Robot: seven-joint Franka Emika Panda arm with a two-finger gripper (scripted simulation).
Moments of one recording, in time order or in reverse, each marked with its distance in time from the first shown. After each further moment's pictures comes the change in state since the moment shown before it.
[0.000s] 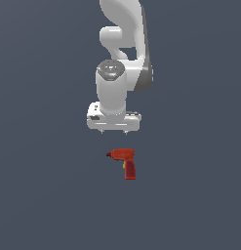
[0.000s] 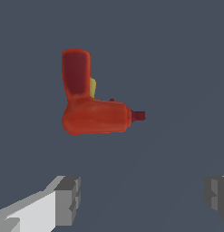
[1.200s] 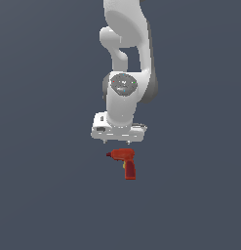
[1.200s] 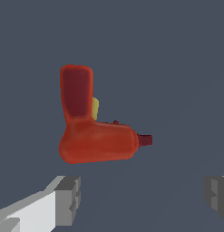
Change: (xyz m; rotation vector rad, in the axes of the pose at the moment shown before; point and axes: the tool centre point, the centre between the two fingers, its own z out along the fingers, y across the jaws) arm 0.035 -0.014 0.021 -0.071 0.026 -0.021
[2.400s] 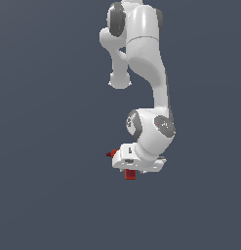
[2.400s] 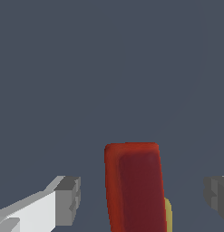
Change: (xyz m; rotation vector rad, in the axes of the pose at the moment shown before) arm 0.092 -0.077 0.081 -0.182 0.144 -0.034
